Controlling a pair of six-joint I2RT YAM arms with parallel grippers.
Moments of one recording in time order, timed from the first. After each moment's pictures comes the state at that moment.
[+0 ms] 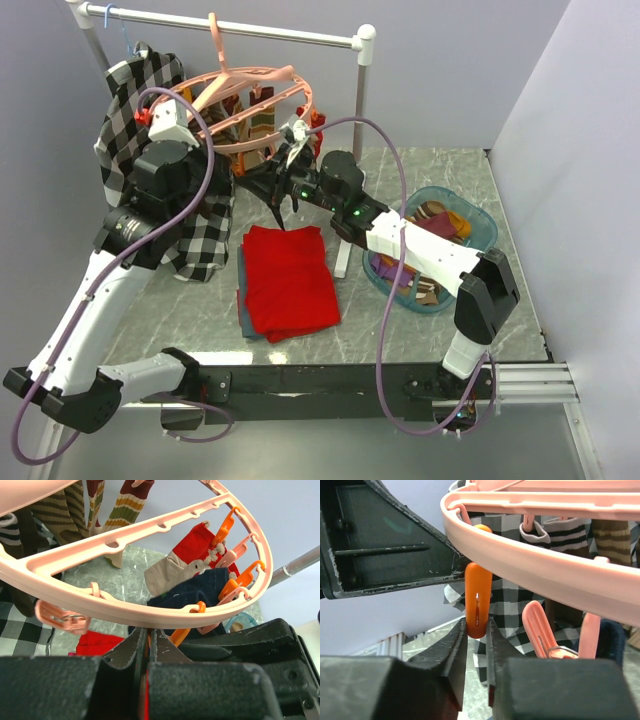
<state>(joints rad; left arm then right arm) -0.49 1.13 1.52 -0.59 -0.32 -0.57 0.83 1.70 1.48 0.41 -0.38 0.31</state>
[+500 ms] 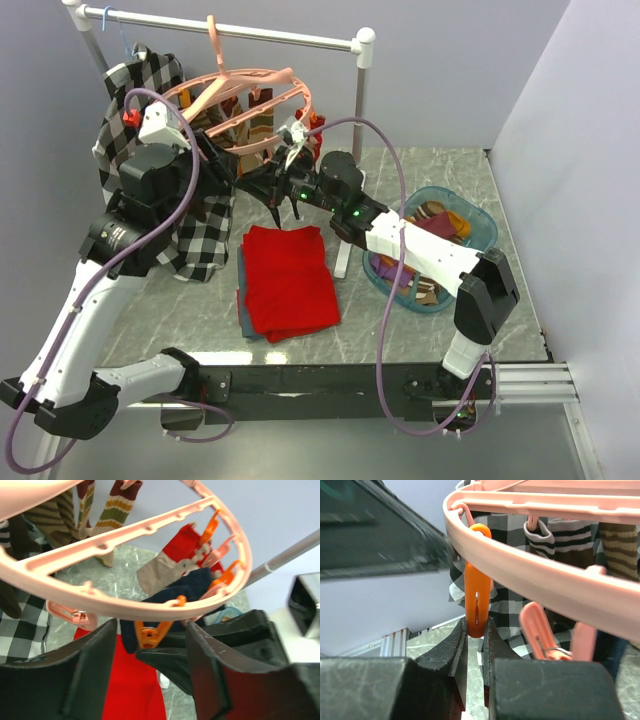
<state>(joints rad) -0.48 1.10 1.54 -0.64 -0.29 -0.57 0.83 1.71 1.48 0.41 -0.40 0.31</state>
